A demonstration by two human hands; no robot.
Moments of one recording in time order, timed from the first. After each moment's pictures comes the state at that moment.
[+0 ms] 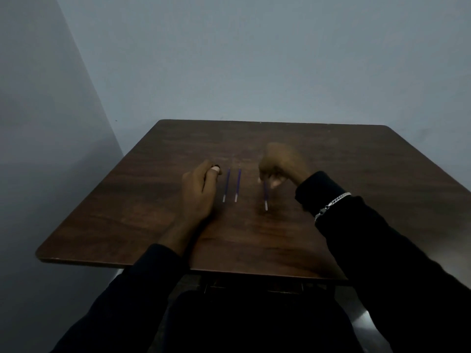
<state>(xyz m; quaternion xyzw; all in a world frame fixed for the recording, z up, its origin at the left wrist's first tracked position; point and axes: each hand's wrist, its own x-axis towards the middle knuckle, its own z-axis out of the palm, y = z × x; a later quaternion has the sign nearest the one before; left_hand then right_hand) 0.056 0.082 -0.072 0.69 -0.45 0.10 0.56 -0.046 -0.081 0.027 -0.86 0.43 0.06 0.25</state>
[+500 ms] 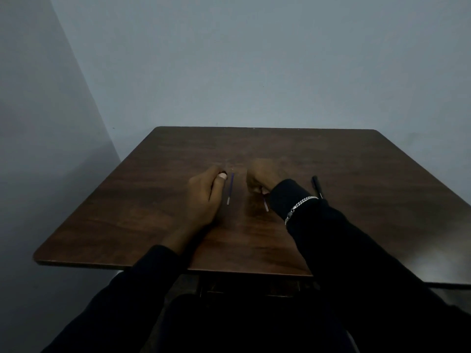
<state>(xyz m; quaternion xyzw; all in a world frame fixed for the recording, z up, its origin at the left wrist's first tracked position) 0.025 0.080 -0.057 0.69 -0.50 0.12 0.51 -0.040 -0.073 0.001 -0.90 0.41 0.05 0.14</state>
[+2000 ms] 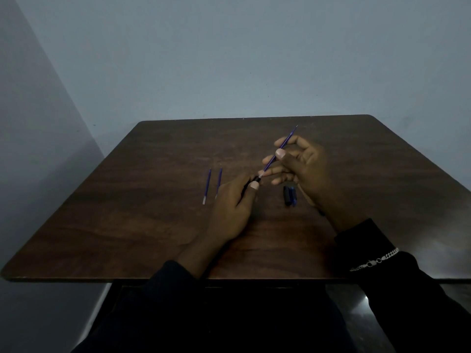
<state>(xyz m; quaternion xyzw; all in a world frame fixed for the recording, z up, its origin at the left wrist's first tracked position) -0.040 0.042 -0.062 0.66 -0.55 -0.04 0.51 -0.151 -0.116 -0.035 -0.67 0.07 -0.36 0.65</state>
